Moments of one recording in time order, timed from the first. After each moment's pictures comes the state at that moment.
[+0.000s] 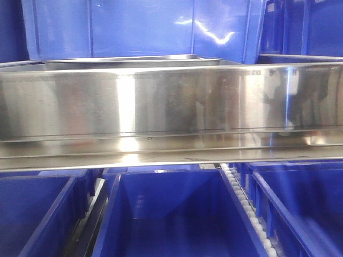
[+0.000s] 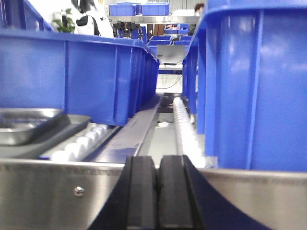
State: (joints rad) left arm -0.69 1.00 -0.86 0.44 0.05 -0.34; right arm 0.04 0.00 0.00 -0.11 -0.01 0.10
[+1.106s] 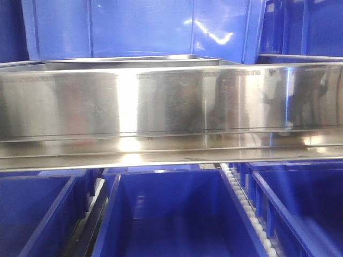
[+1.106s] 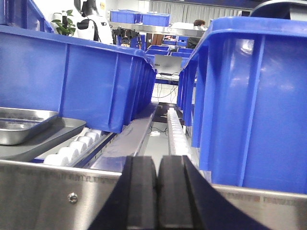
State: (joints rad) left arm -0.69 1.00 -0.86 0.44 0.05 -0.34; right arm 0.04 0.00 0.00 -0.06 -0.05 0.00
